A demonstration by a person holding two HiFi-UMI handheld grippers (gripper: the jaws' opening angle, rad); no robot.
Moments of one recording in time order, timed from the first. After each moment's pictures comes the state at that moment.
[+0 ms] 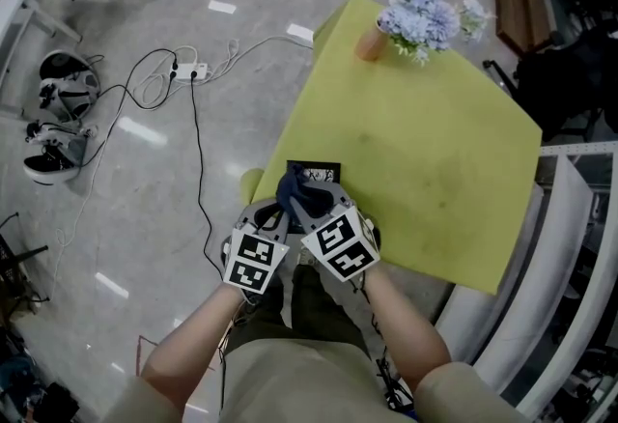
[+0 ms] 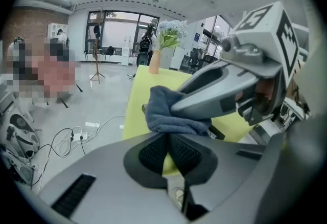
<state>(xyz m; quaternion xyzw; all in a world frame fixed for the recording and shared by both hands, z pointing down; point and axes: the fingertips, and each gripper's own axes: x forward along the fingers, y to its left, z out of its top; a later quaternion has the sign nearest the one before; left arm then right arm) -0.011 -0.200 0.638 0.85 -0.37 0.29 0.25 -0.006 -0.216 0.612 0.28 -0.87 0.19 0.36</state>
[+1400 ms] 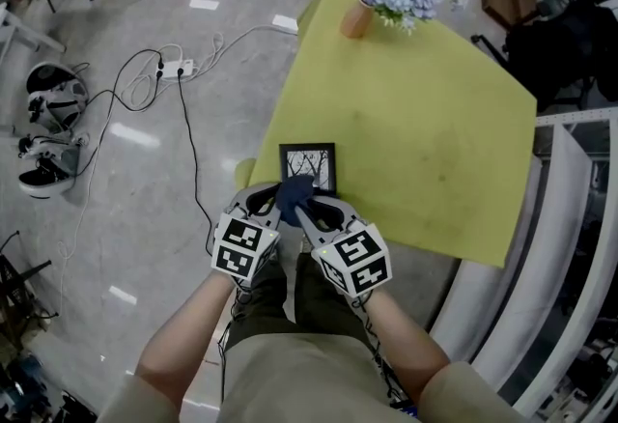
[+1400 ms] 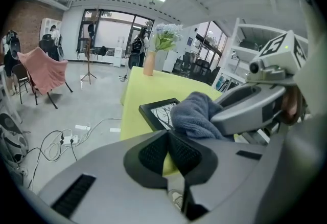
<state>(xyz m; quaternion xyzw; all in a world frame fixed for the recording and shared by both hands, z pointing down) -0.011 -0.199 0.638 0.87 -0.32 0.26 0.25 0.009 -0.167 0.600 0.36 -0.84 0.32 0.25</state>
